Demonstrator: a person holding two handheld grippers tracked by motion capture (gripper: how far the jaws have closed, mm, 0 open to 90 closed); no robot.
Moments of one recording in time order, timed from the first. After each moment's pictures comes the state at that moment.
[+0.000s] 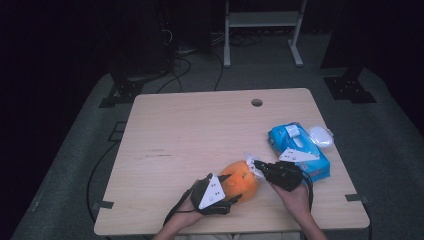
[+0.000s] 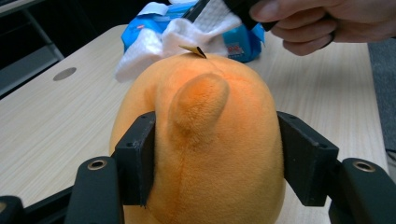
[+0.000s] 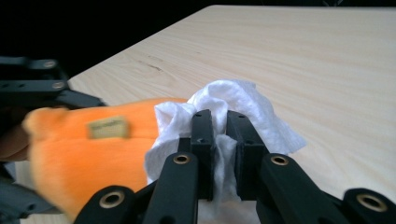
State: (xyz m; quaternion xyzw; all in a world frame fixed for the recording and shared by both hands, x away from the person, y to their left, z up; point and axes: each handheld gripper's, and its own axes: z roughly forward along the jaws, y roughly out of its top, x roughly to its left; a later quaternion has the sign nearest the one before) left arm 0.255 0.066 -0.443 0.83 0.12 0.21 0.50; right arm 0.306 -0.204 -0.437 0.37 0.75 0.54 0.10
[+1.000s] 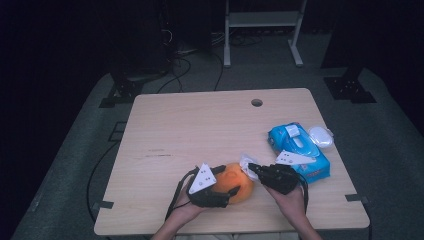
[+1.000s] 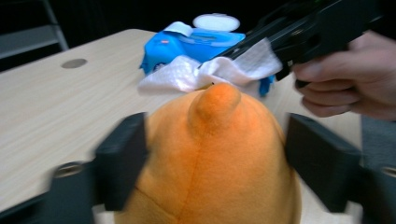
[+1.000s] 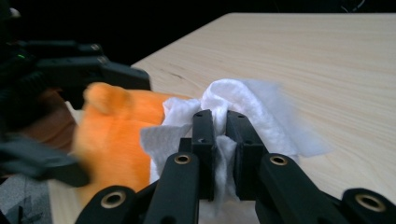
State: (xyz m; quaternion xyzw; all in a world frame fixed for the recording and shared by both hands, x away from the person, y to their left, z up) left arm 0.269 0.078 -0.428 0.80 0.21 0.15 0.55; right arm 0.296 -0.189 -0.432 0.36 0.74 0.56 0.08
